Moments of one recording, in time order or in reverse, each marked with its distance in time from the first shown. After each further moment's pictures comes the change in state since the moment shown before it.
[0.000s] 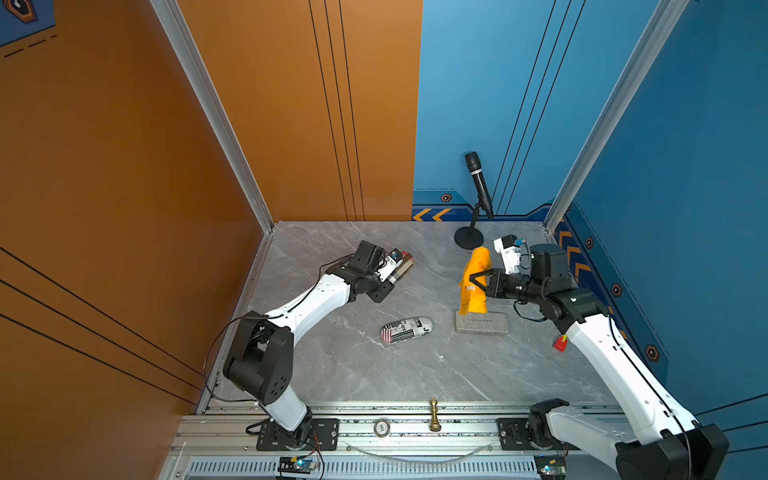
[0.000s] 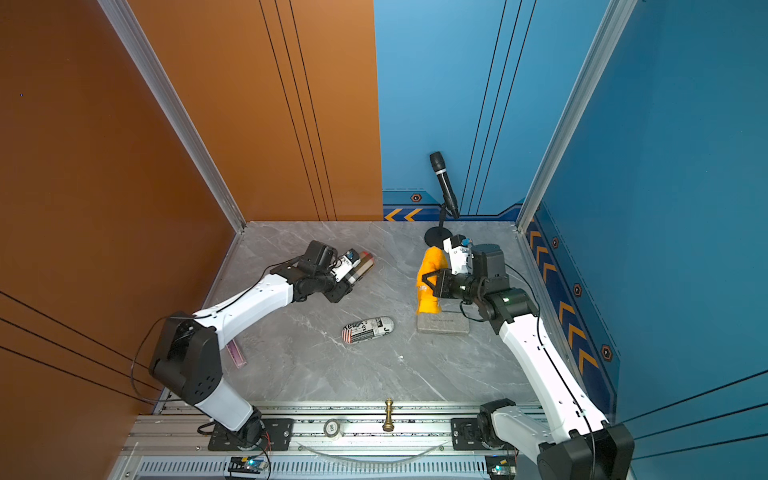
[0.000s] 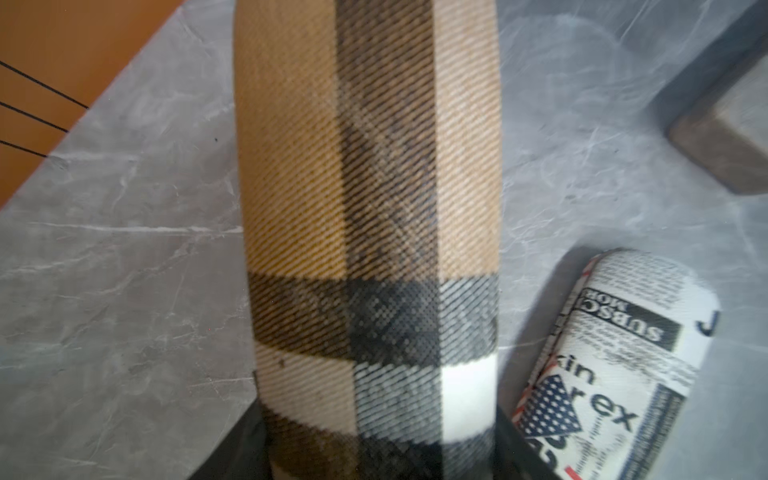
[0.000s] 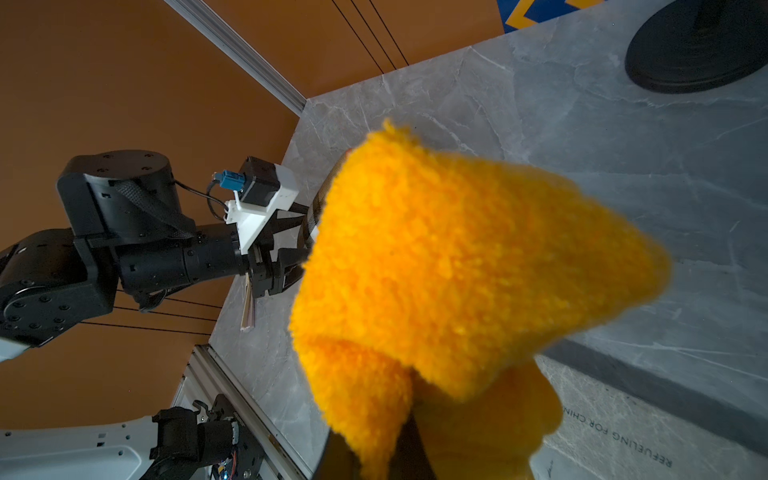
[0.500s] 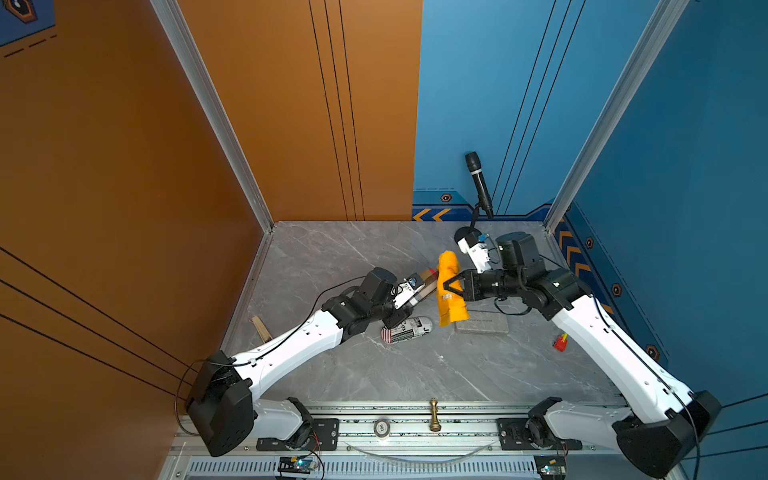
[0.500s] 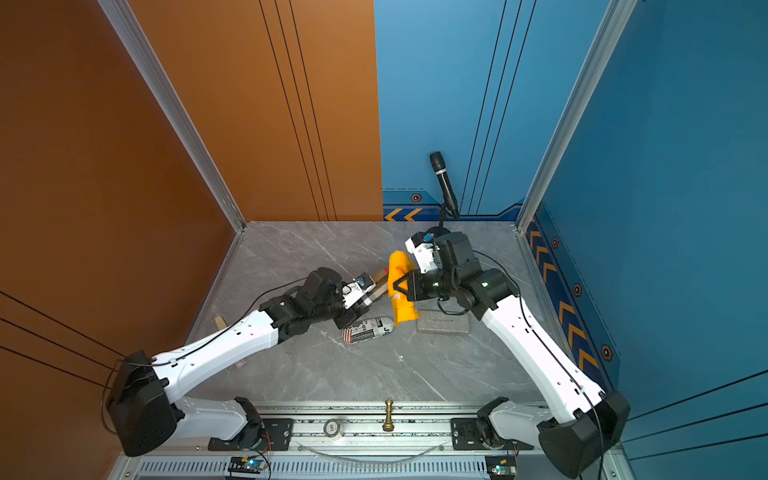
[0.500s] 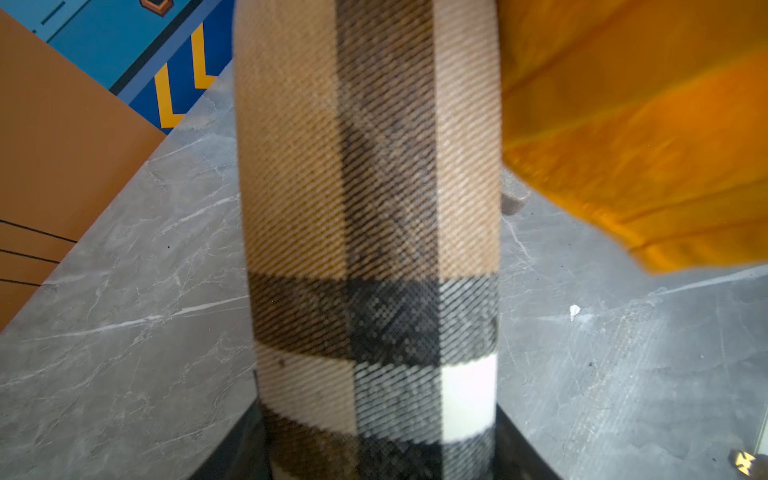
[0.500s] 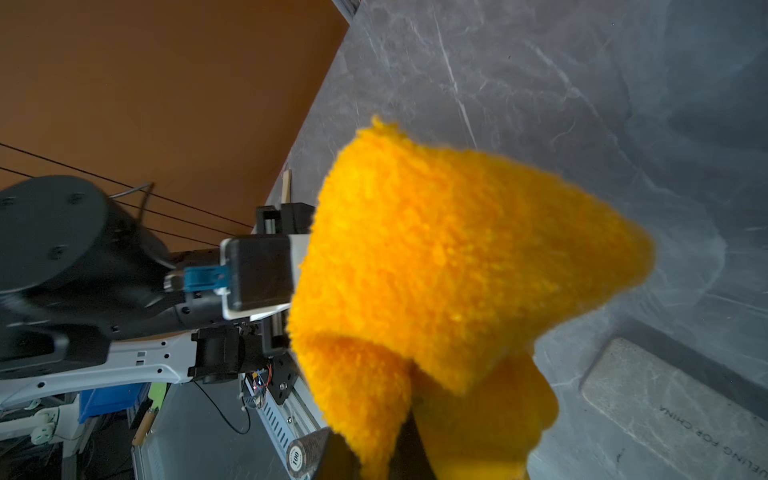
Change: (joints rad) left arm -0.242 -0.270 -0.222 0.133 -0.026 -0.021; right arm 0.269 0.192 0.210 -0.175 0.037 -0.028
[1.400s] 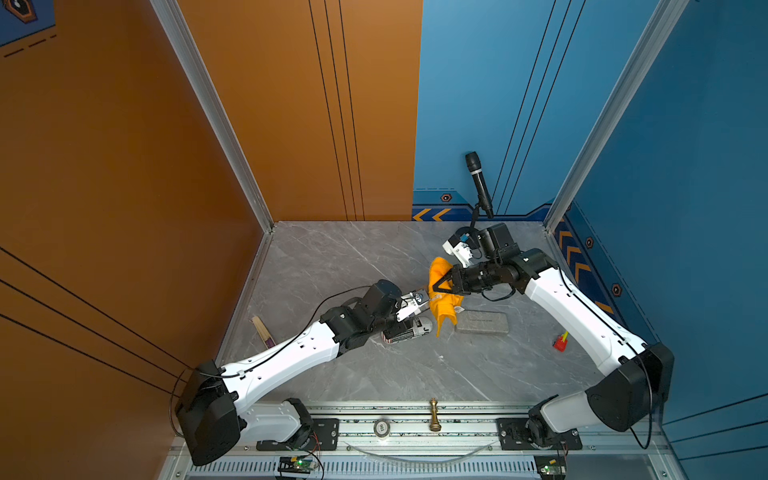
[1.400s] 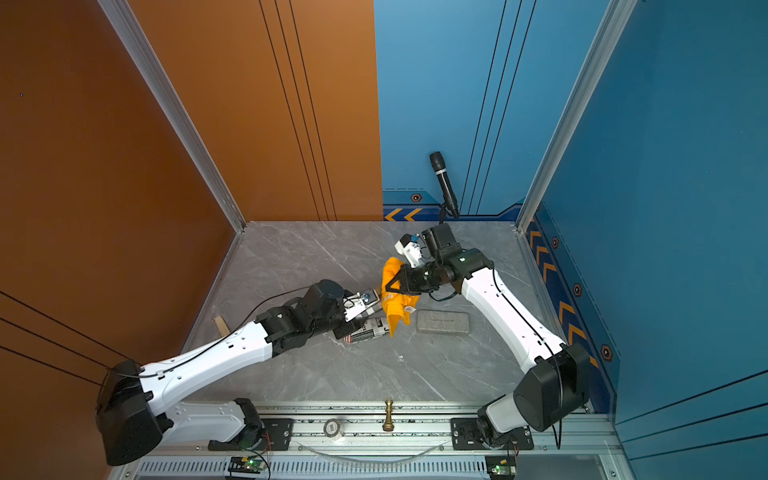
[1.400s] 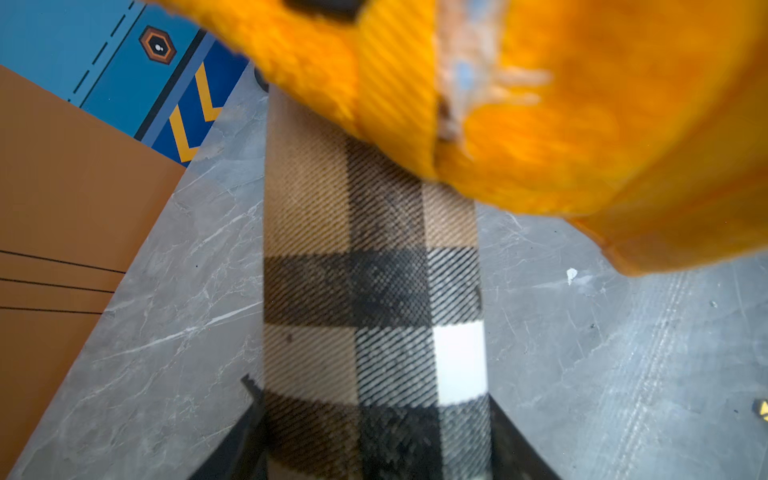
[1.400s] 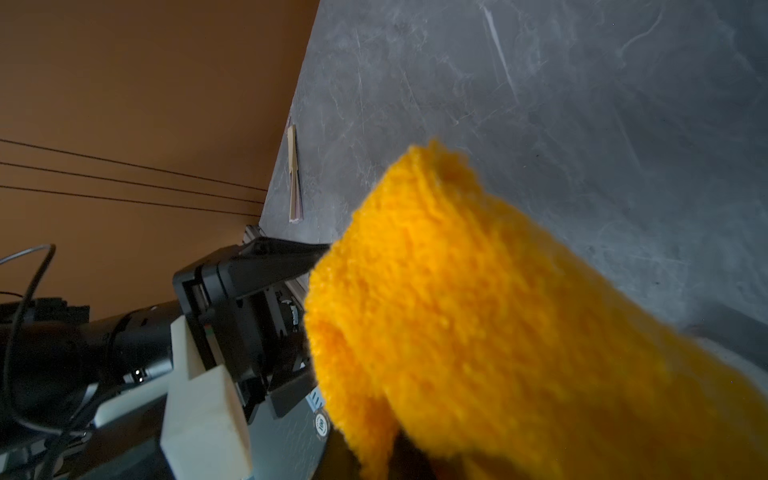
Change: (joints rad) left arm -0.112 -0.061 -0.037 -0.018 -0.115 0.110; right arm -0.060 0.193 0.110 -0.082 -0.180 -0.027
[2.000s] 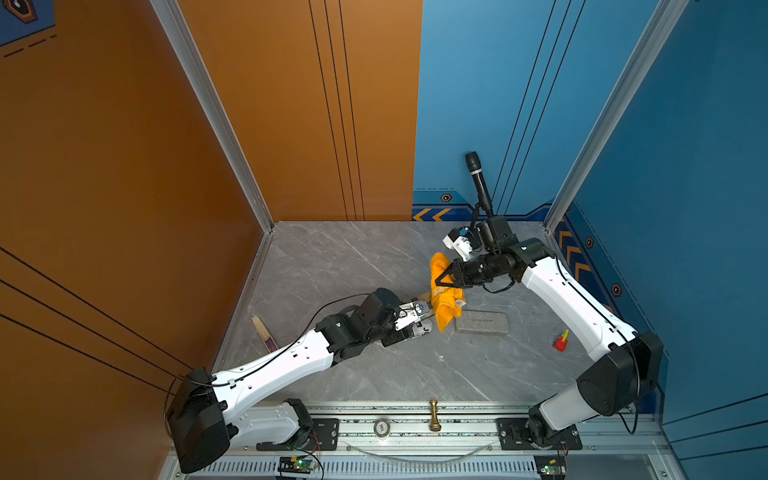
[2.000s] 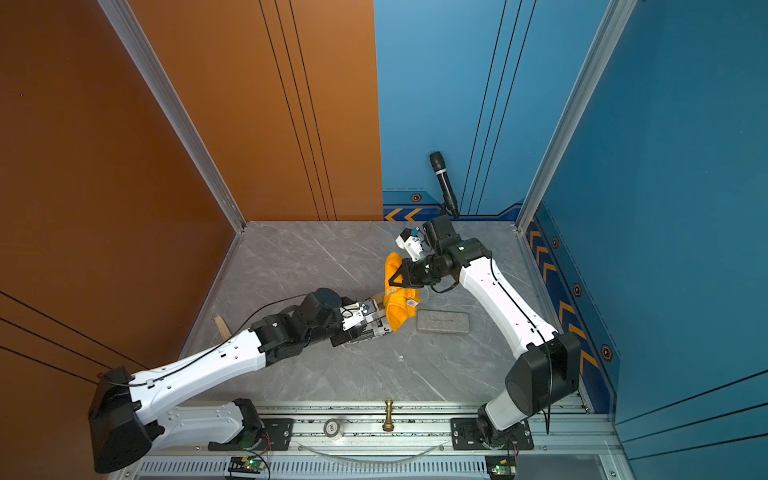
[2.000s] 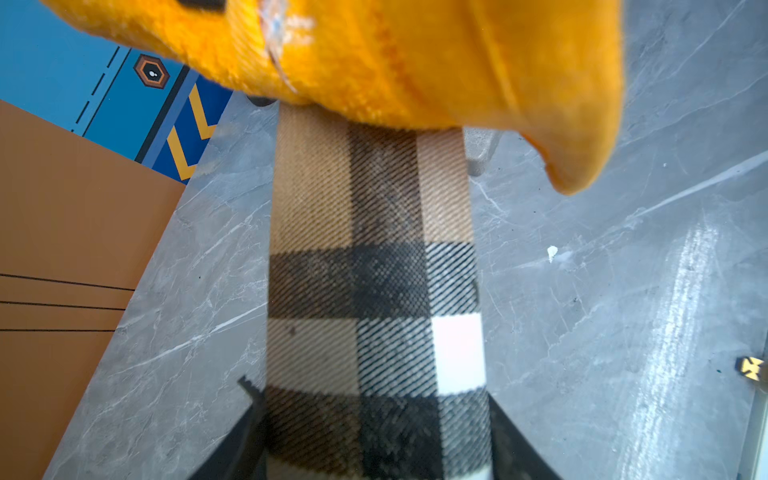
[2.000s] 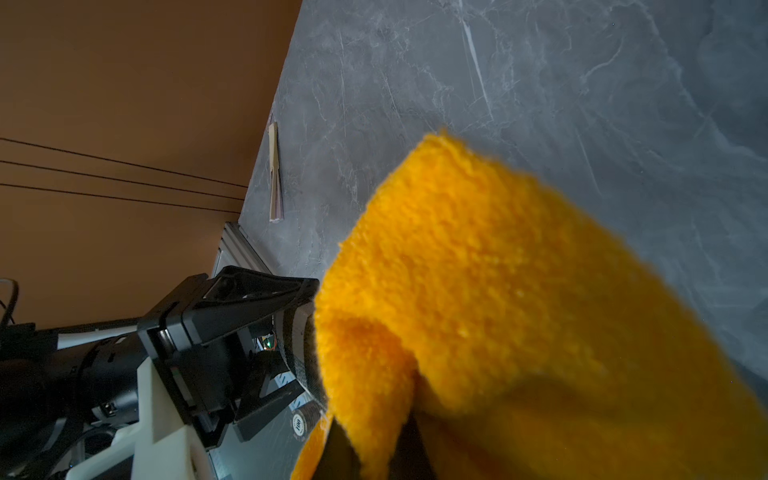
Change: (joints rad) left arm -0.020 -0.058 -0.051 0.004 -0.014 0.038; right arm -0.002 0.069 0.093 -0.086 0.034 -0.107
